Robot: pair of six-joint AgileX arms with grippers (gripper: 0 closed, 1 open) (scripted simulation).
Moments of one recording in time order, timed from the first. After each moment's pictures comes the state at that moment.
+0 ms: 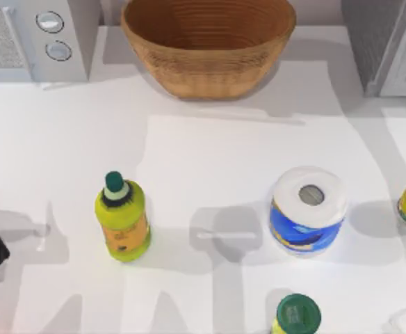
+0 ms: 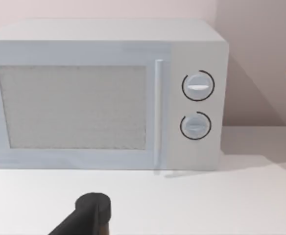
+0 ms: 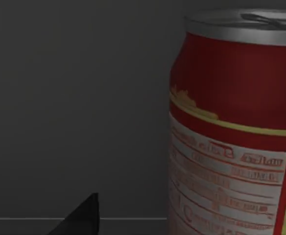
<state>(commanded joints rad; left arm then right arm) 0.00 0.00 0.00 0.00 0.00 0.00 0.22 1.71 2.09 -0.37 0.25 0.01</state>
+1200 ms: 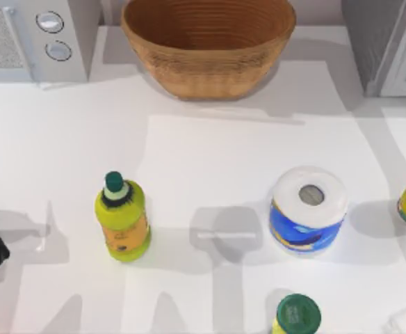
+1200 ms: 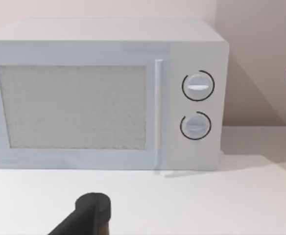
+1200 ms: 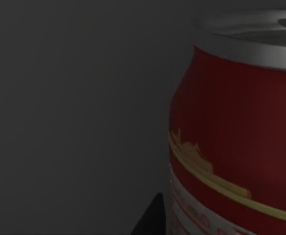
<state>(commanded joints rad) 0.00 0.00 0.00 0.00 0.00 0.00 0.20 1.86 2.27 -0.40 0.23 0.01</state>
